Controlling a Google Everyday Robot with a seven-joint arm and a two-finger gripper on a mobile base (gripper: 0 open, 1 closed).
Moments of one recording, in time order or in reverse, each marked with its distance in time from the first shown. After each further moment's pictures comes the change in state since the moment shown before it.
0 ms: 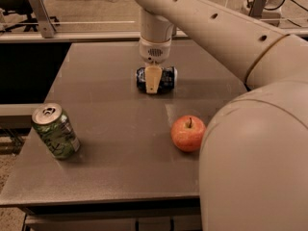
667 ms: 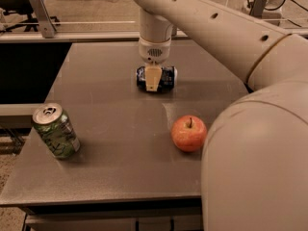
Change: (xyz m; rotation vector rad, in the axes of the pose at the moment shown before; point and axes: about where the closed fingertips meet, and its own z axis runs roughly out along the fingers) arm 0.002 0.003 -0.002 0.006 0.015 -0.001
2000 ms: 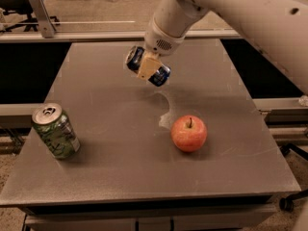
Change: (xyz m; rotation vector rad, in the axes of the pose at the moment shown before) arm -0.026 0.017 -0.069 0.200 -0.374 0.061
